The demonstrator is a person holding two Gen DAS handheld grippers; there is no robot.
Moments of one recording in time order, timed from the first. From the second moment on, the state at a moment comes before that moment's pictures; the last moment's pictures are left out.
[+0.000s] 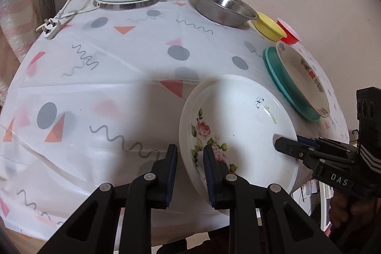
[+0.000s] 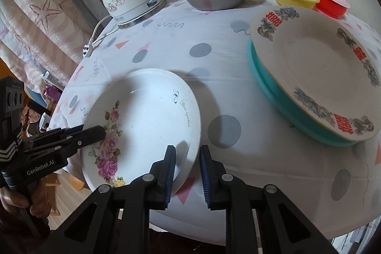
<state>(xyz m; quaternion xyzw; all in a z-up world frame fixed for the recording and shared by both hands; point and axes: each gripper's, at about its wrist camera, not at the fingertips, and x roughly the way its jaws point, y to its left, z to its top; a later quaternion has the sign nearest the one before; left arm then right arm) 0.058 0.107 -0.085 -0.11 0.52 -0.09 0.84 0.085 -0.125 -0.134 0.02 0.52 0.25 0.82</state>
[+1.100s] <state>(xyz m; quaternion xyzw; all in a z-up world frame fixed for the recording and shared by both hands) 0.057 0.100 -0.070 -0.09 0.49 -0.10 0.86 0.084 -0.119 -0.129 -0.01 0.51 0.25 0.82</state>
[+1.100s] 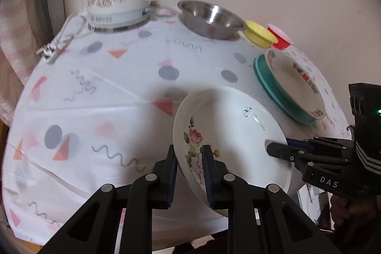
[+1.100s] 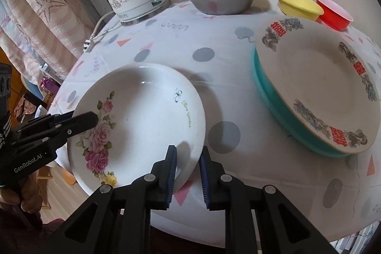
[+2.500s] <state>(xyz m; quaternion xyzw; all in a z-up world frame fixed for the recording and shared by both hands) 0.061 0.073 -0.031 -0.04 0.42 -0.15 0.89 0.078 -0.154 -0.092 0.04 0.47 0.22 0.85</state>
